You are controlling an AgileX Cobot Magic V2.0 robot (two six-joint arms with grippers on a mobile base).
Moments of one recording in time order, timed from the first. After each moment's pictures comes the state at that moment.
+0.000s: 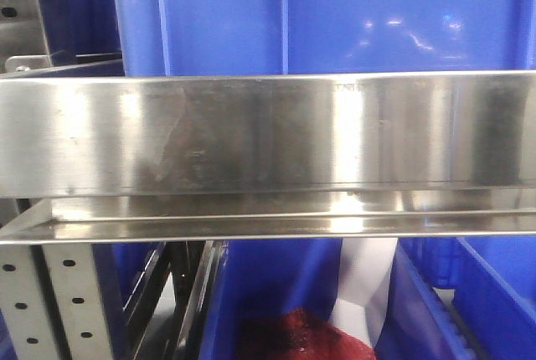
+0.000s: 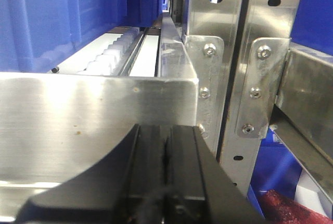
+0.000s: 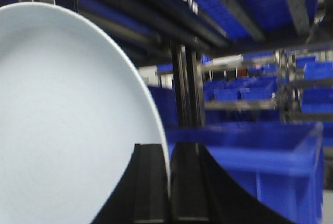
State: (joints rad) left arm -0.05 -0.02 0.03 -0.04 0.12 0.03; right arm 0.50 -0.01 -0.37 0.30 0.02 -0.11
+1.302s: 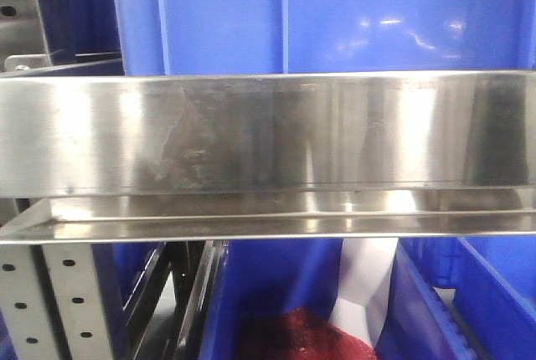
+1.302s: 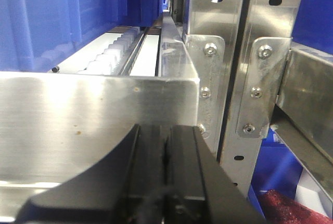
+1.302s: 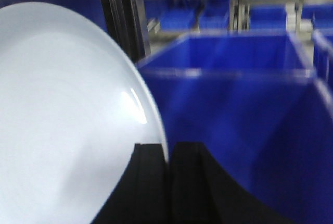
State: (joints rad) left arm -0.05 -0.02 0.03 -0.04 0.12 0.03; right arm 0.35 1.27 -1.09 0.35 -0.01 -0.17
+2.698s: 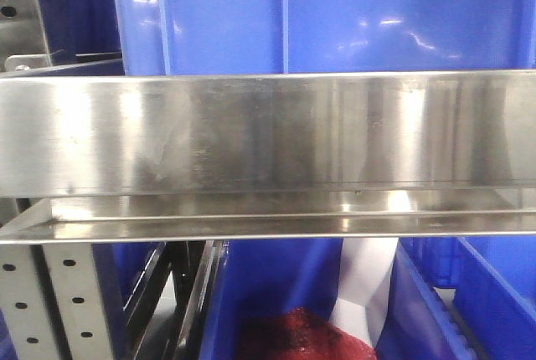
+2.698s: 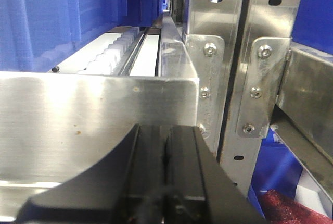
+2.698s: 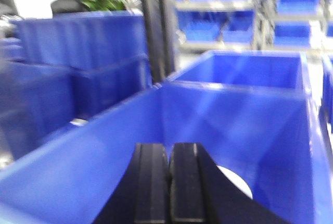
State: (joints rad) left arm -0.05 -0.02 0.03 -0.04 0.12 0.03; right arm 0.32 0.77 -1.10 0.35 0.43 -0.18
